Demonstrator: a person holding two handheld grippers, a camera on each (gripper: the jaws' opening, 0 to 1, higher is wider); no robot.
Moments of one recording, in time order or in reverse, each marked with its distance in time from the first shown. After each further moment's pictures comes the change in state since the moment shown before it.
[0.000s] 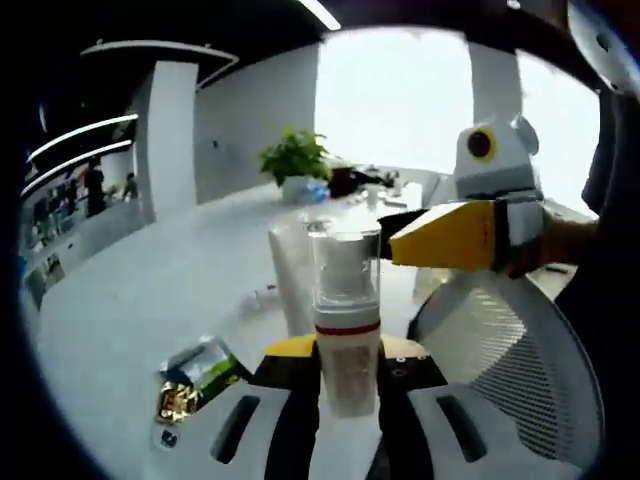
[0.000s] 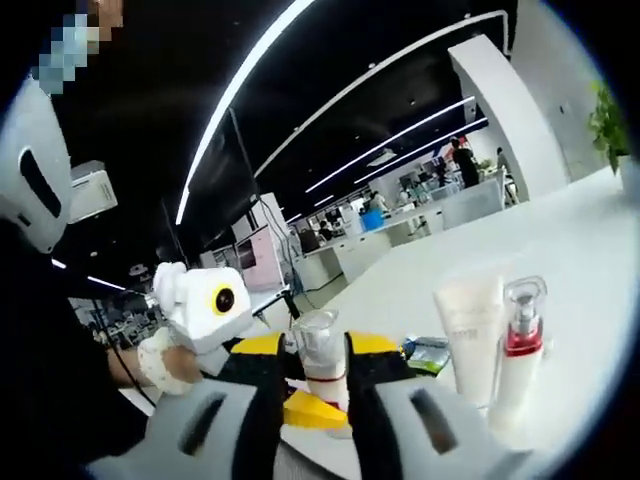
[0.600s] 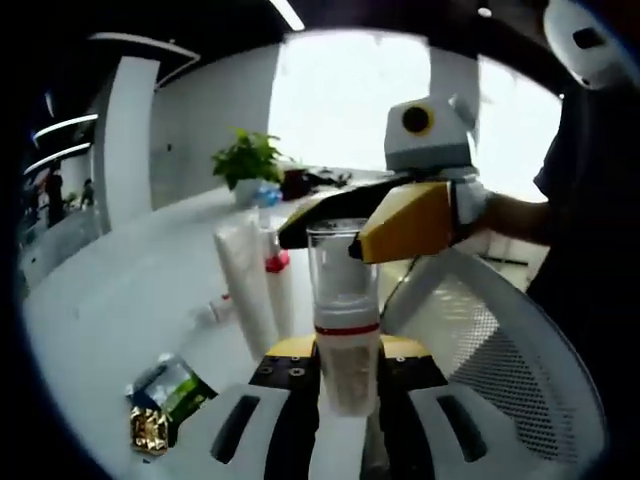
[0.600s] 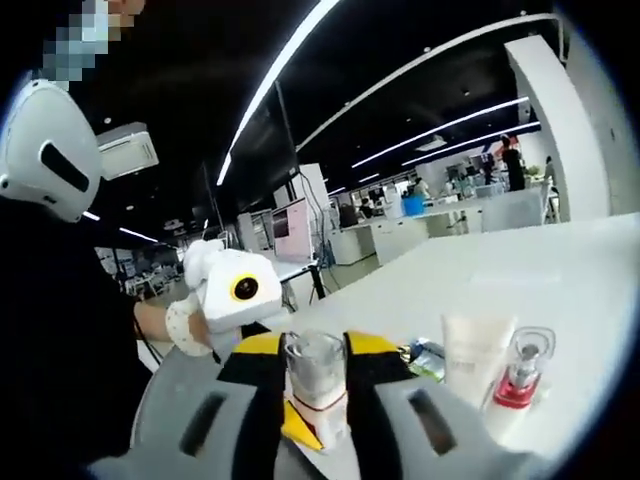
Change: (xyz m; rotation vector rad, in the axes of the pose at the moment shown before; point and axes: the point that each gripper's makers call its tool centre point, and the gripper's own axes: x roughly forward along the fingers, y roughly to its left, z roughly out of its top) left arm 0.020 -0.018 0.005 0.049 -0.039 -0.129; right arm 0.008 0.008 -0.009 -0.200 0.145 0.157
